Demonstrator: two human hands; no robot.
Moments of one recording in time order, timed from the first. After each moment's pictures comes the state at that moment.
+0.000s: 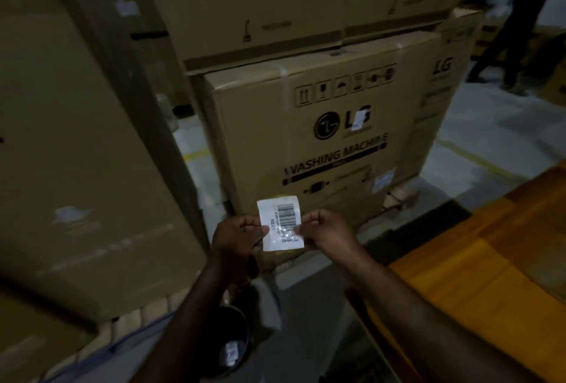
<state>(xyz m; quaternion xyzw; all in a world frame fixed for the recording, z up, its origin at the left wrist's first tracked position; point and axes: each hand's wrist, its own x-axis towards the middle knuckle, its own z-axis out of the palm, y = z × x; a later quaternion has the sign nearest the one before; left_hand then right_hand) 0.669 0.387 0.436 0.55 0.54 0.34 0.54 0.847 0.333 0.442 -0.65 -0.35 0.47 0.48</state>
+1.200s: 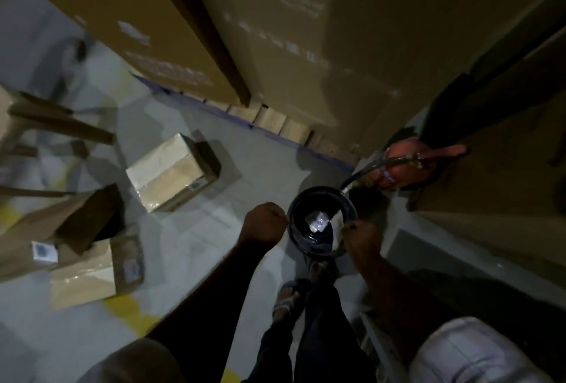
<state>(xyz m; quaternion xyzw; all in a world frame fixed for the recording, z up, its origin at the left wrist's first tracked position) 0.389 0.472 0.109 0.22 0.86 0.12 0.44 0.574 0.558 0.020 -0.69 -0.54 0.48 -0.07</state>
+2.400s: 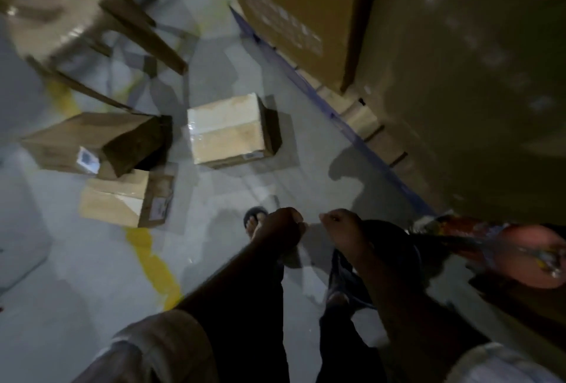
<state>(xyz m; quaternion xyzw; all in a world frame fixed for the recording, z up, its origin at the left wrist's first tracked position) 0.259 0.399 -0.008 0.06 0.87 0.09 0.48 0.352 0.526 -0.059 -0.41 -0.72 0.52 -0.21</state>
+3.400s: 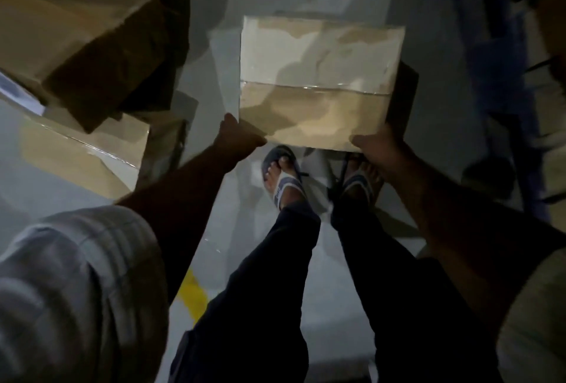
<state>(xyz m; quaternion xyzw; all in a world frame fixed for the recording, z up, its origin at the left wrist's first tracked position) -0.131 0.181 -0.314 -0.26 0.81 0.24 0.47 -0.048 0.427 -0.330 -0.51 -0.64 0.45 -0.34</state>
